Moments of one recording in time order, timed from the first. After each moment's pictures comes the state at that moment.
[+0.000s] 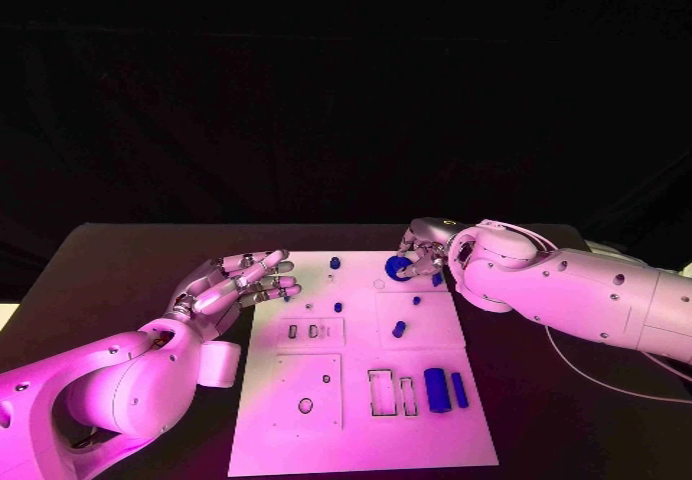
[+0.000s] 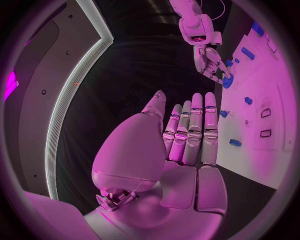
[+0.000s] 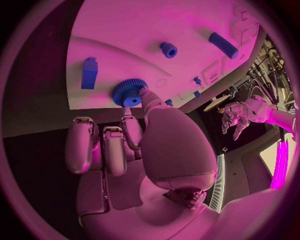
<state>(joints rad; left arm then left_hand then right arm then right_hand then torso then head) 1.16 -0.95 0.00 1.83 0.11 -0.39 0.42 1.45 -0.01 0.00 0.13 0.13 0.99 0.21 0.09 0.07 1.09 0.16 0.07 0.07 1.16 0.10 0.15 0.19 0.17 1.01 0.21 0.25 0.09 1.26 -0.83 0.01 1.43 -1.51 -0.18 -0.37 1.38 -0.10 0.13 0.18 0.22 1.03 0.13 0.09 0.08 1.41 0.04 1.23 1.27 1.46 -0.03 1.51 1.31 0.08 1.41 0.07 1.40 1.19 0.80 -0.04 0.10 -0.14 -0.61</state>
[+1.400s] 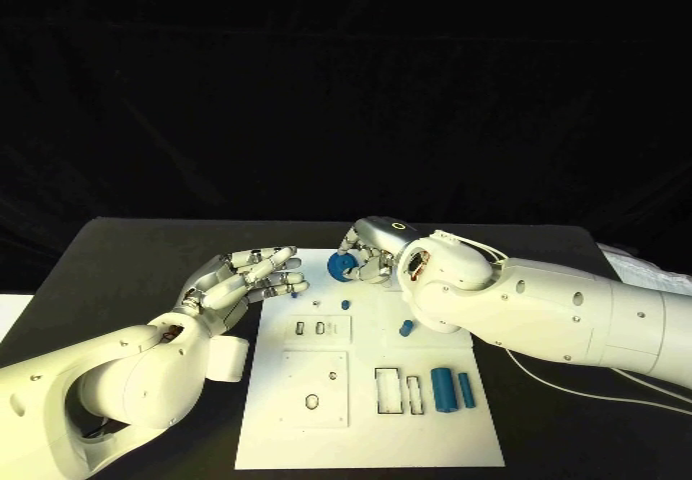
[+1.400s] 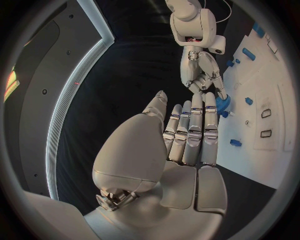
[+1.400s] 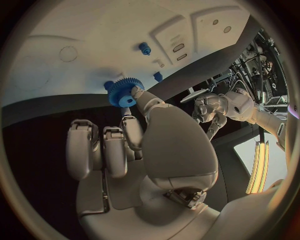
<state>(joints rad) 1.16 -0.95 0.00 1.83 0.11 -0.39 0.43 1.46 0.00 0.00 0.11 0.13 0.99 0.21 0.09 0.07 1.09 0.16 0.07 0.07 1.16 0.10 0.14 0.19 0.17 1.01 0.21 0.25 0.09 1.25 -0.69 0.01 1.54 -1.59 -0.34 -0.38 1.37 -0.09 0.36 0.06 0.15 1.06 0.12 0.08 0.07 1.42 0.02 1.19 1.27 1.46 -0.04 1.52 1.31 0.07 1.43 0.06 1.43 1.27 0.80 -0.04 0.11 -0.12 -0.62</state>
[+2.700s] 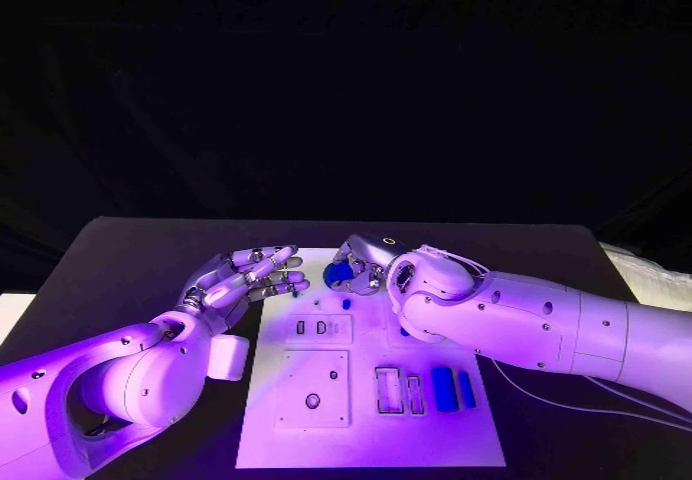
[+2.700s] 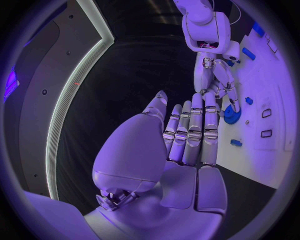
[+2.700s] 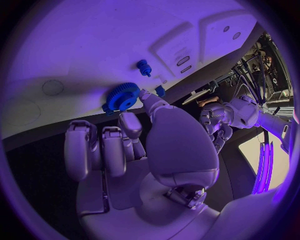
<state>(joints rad) 1.16 -0.95 0.00 1.83 0.11 -0.39 0.43 1.46 0.00 0.00 0.11 0.13 0.99 0.21 0.09 0.07 1.09 0.16 0.07 0.07 1.16 0.10 0.14 0.19 0.17 1.01 0.21 0.25 0.09 1.20 -0.61 0.00 1.44 -1.57 -0.34 -0.38 1.24 -0.14 0.28 0.12 0.18 0.93 0.15 0.07 0.07 1.36 0.06 1.09 1.22 1.46 -0.02 1.51 1.31 0.07 1.44 0.09 1.44 1.29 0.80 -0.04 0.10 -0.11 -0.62</state>
